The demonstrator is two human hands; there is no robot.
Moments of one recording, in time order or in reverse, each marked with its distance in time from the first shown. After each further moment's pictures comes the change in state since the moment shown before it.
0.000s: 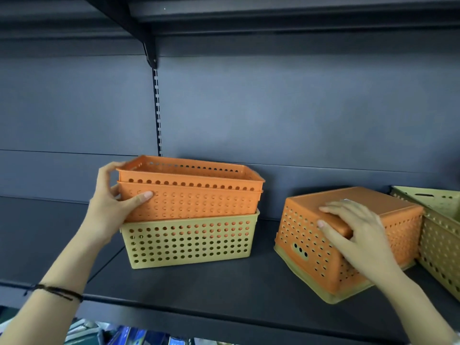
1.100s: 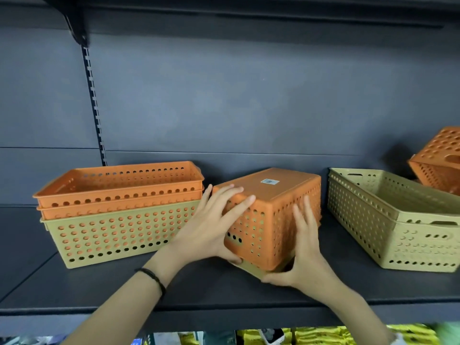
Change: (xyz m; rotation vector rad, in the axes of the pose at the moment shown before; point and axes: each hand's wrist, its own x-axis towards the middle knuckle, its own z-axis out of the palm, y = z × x) left_hand -0.051 -0.011 0.216 0.737 -0.577 1.024; right_hand -0.073 0.012 0.000 0.180 -0.176 -0.030
